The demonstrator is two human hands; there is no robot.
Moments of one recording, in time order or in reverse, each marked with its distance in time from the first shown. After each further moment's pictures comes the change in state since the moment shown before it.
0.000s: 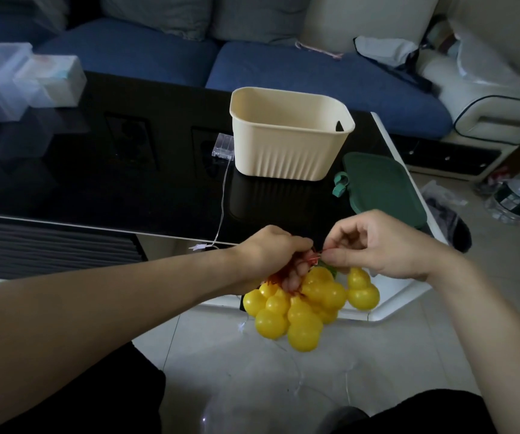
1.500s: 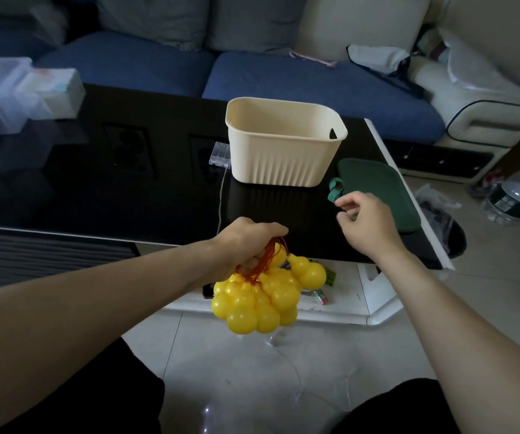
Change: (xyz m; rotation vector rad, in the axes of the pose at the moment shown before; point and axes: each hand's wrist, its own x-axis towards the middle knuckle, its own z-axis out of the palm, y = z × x) left_hand 0.014 0.000 -0.030 0.110 0.272 -0.135; right_hand 0.055 0.070 -0.004 -0.283 0.697 0.077
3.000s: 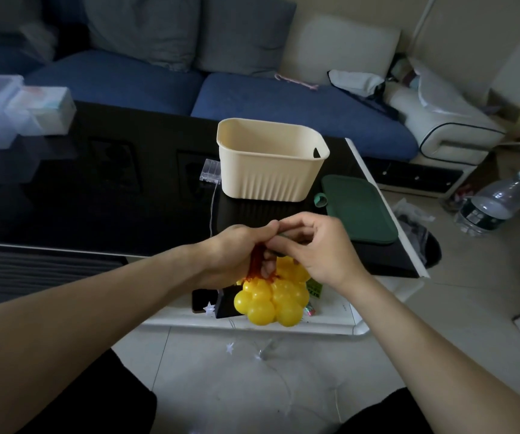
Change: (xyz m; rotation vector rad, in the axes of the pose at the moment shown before) left_hand -0.010 0.004 -0.007 -0.360 -0.419 0.193; right_hand -0.055 -0.092 -0.005 0.599 -0.239 -0.078
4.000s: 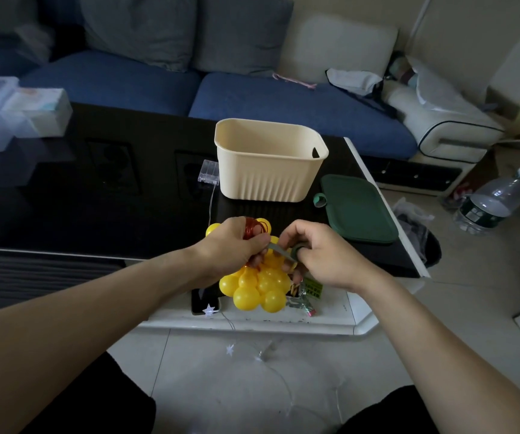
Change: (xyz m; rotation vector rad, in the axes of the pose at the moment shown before) left_hand -0.004 0.002 -0.006 0.438 0.293 0.211; right_hand 0.007 0.008 -0.015 -0.181 -0.249 0.208
